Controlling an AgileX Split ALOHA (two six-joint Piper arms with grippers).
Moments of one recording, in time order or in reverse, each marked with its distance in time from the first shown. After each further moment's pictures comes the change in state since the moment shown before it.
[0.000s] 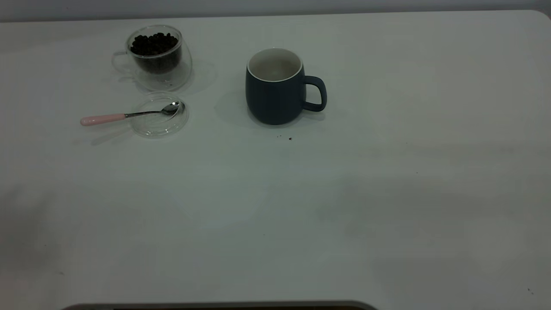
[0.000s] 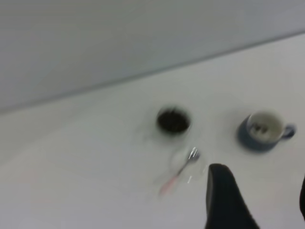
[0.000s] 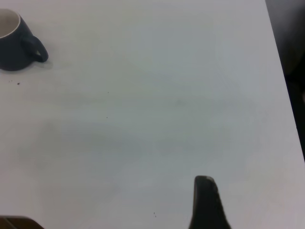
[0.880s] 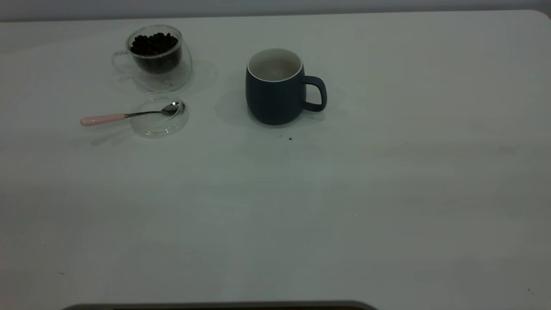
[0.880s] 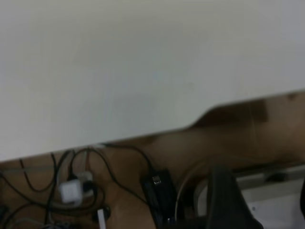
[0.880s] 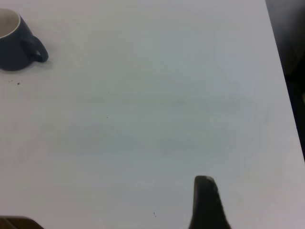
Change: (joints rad) left arm -0.089 -0.701 1.080 0.171 -0.033 -0.162; right arm 0.000 0.000 0.000 0.000 0.000 0.000
